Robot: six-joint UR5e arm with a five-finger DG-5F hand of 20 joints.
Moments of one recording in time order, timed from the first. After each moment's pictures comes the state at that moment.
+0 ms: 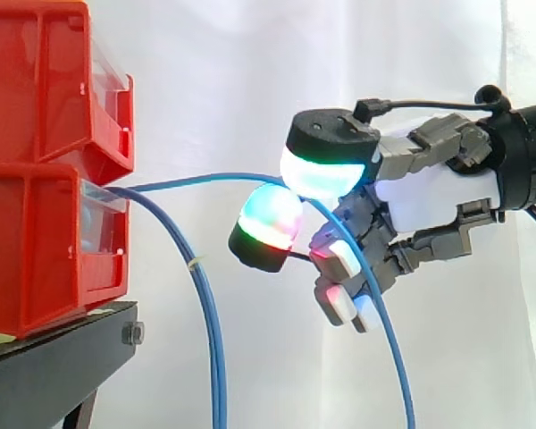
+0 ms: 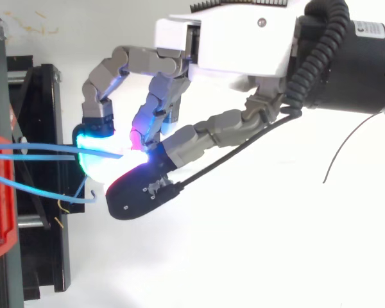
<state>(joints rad) 0.07 -2.30 -0.95 -3.23 -1.36 -0.29</state>
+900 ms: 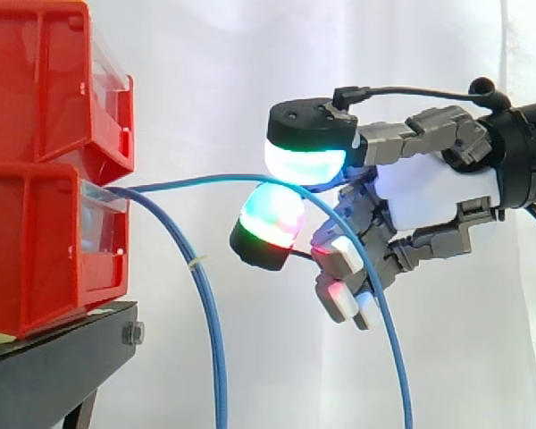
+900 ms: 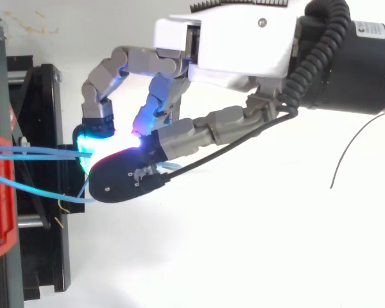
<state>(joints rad) 0.07 -2.30 -0.95 -3.23 -1.36 -0.29</state>
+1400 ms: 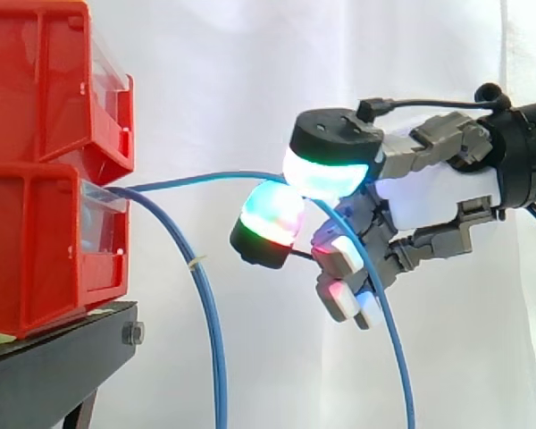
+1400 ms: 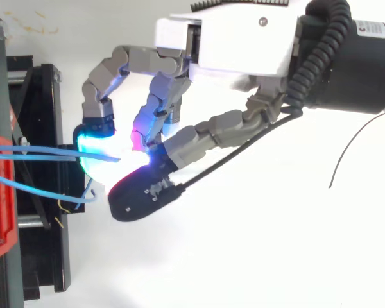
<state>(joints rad) 0.07 -2.30 -0.95 -3.23 -1.36 -0.29</state>
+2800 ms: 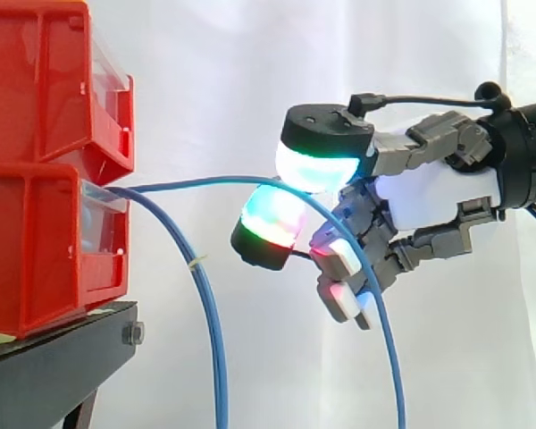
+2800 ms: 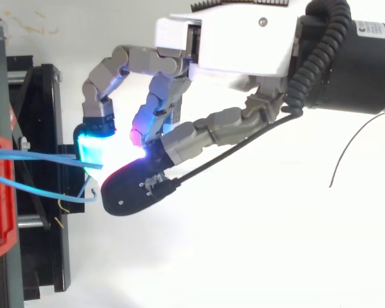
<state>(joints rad) 0.07 -2.30 -0.95 -3.23 -1.36 -0.29</state>
